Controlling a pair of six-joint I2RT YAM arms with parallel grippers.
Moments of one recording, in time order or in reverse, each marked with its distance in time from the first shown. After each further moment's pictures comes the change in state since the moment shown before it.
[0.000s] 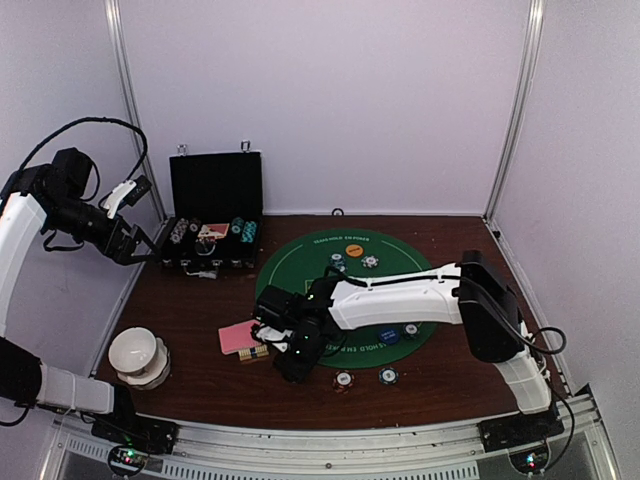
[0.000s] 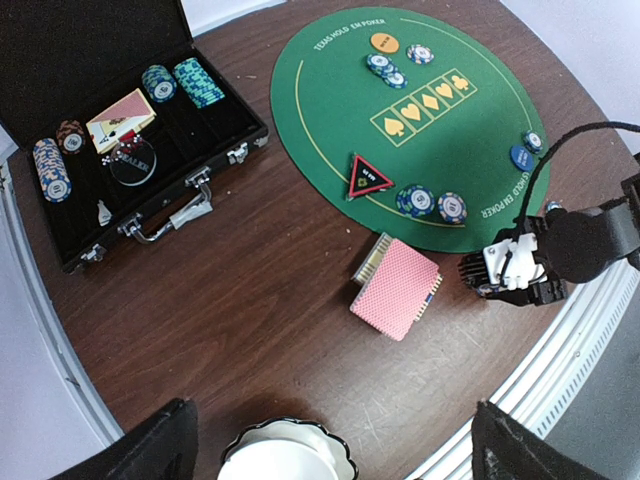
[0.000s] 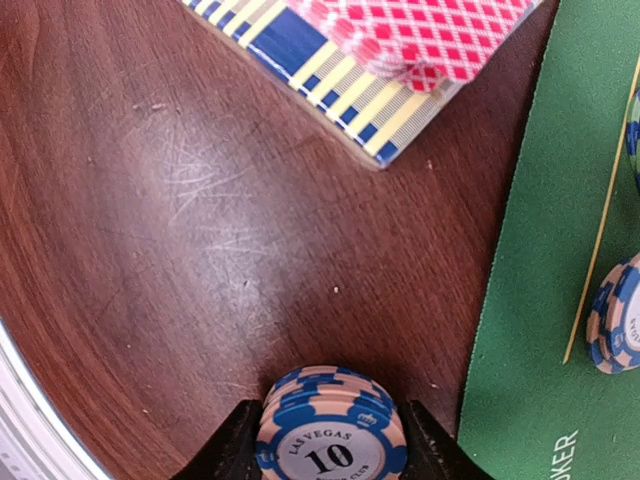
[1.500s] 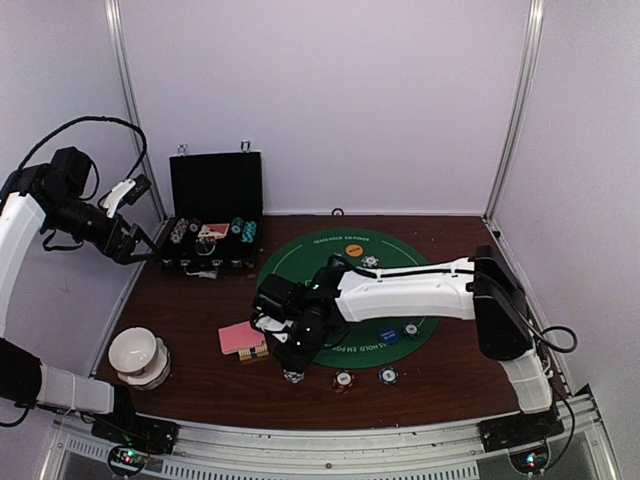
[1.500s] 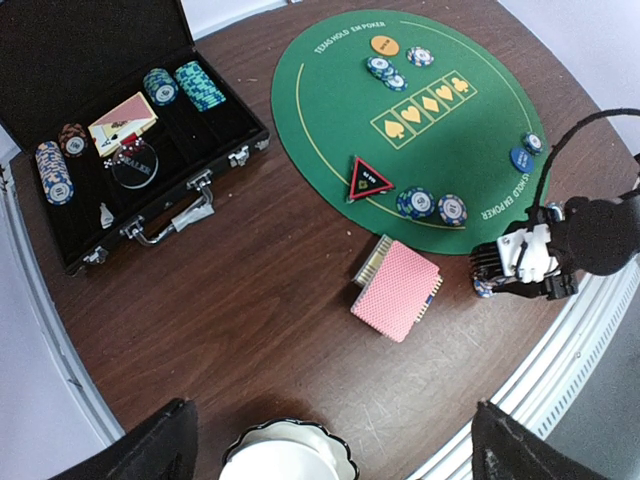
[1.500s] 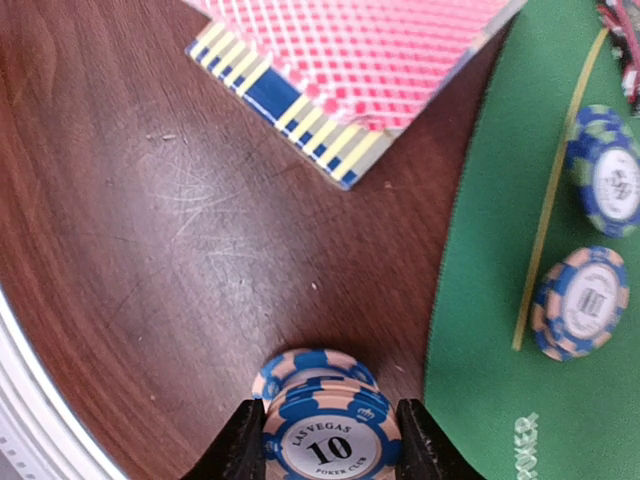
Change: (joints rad) left arm 0.000 -0.002 0.005 0.000 0.000 0.000; right arm -0.002 -0.027 0.020 -0.016 0.041 -0.007
